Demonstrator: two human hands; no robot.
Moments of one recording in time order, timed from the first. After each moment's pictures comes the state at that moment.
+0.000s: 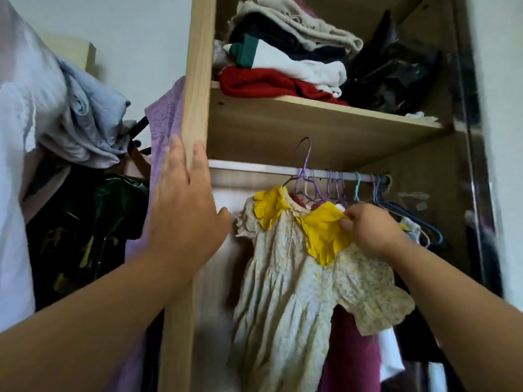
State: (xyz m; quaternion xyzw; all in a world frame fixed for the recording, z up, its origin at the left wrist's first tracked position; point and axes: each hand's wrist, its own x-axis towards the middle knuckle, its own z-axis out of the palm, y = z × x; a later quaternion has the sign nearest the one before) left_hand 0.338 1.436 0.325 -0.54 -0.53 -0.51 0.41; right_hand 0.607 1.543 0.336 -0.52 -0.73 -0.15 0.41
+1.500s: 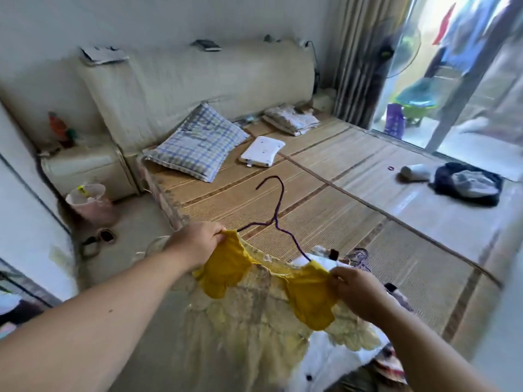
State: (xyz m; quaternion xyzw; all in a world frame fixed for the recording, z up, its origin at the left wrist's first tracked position) left_hand 0.491 1.073 -0.137 -0.96 0.22 0.06 -0.18; right_hand 0.333 0.775 -0.178 -0.95 0.14 0.07 0.27
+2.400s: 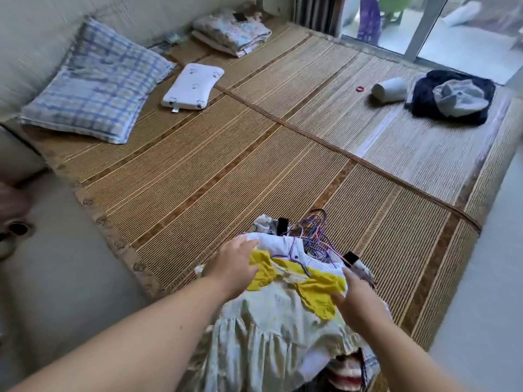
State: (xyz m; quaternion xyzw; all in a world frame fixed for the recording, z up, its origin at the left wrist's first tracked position) left_hand 0.535 0.758 -0.352 -0.93 0.27 0.24 -0.10; right_hand 0.367 0.553 -0.371 -0.86 0.37 0.19 0.28
